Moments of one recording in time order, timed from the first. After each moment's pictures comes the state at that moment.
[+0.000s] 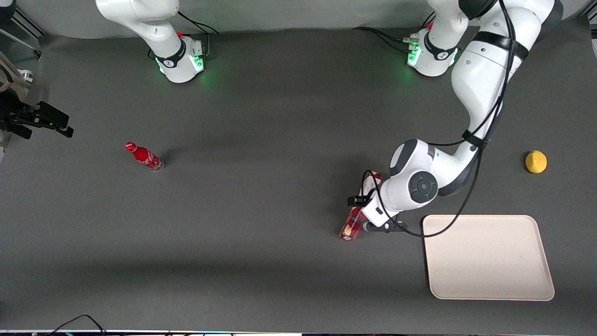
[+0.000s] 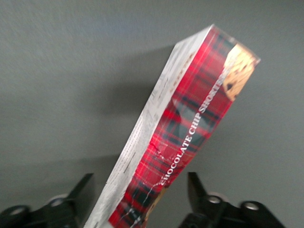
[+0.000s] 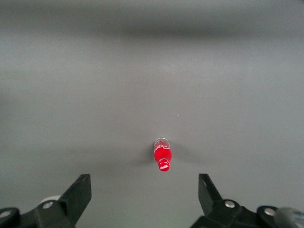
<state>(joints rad) -0.05 0.75 -0.45 -1.61 0.06 2.29 -0.44</state>
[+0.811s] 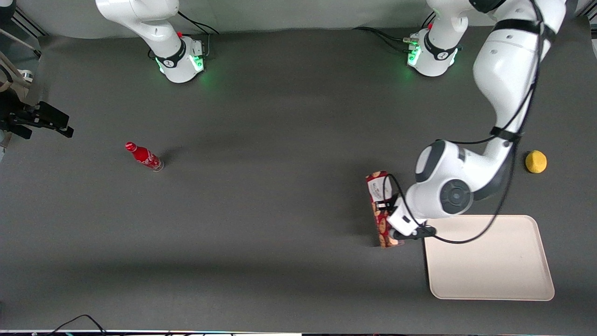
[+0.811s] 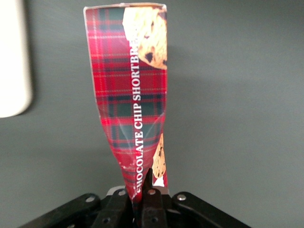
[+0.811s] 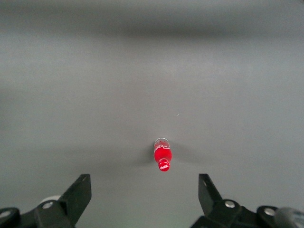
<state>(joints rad) 0.04 0.68 -0.45 -1.49 0.07 2.01 -0.47</state>
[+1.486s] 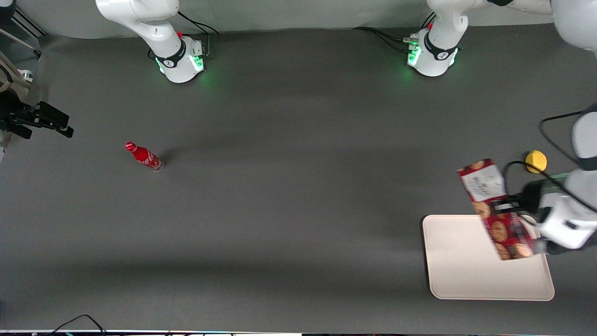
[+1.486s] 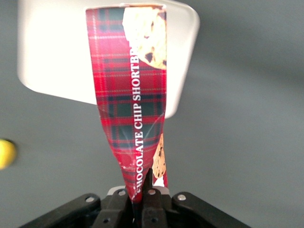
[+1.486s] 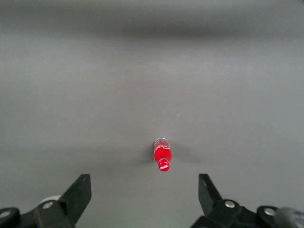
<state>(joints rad) 0.12 0.60 -0.24 -1.00 0.06 1.46 -0.31</state>
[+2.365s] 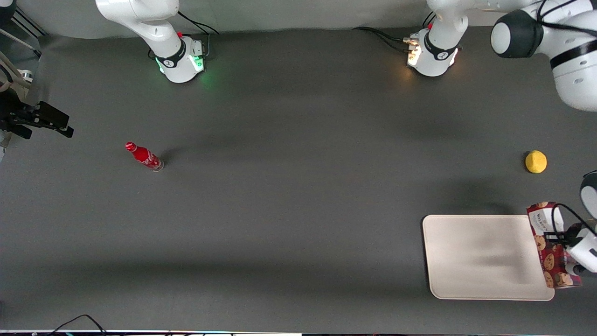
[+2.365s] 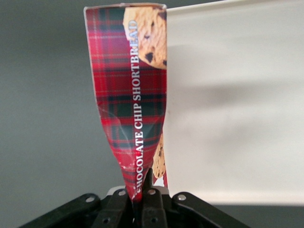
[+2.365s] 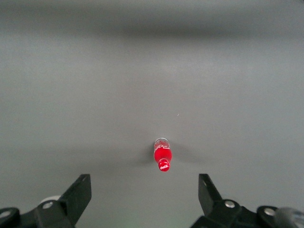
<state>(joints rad) 0.14 0.89 0.13 -1.07 0.05 1.95 0.29</state>
